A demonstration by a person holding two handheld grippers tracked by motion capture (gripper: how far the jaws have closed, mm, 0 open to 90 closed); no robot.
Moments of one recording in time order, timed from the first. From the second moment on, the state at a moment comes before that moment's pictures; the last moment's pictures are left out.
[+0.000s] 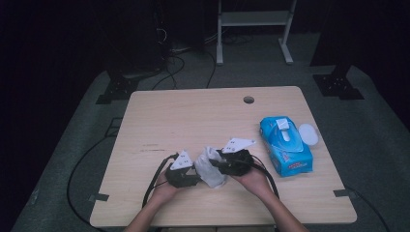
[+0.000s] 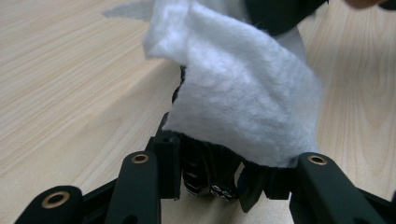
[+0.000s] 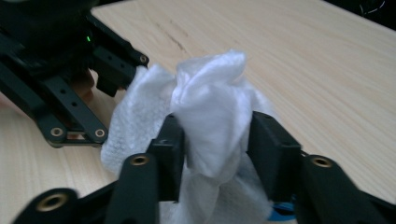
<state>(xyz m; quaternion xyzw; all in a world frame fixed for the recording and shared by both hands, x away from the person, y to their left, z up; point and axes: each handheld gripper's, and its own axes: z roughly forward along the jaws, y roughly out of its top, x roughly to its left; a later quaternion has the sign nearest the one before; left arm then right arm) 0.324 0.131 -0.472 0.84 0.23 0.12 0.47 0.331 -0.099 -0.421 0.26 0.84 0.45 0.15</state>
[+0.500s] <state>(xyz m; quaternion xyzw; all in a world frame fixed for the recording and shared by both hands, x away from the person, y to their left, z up) 0.324 0.130 -0.472 0.84 0.23 0.12 0.47 0.319 -0.074 -0.425 0.19 0.87 0.44 0.14</state>
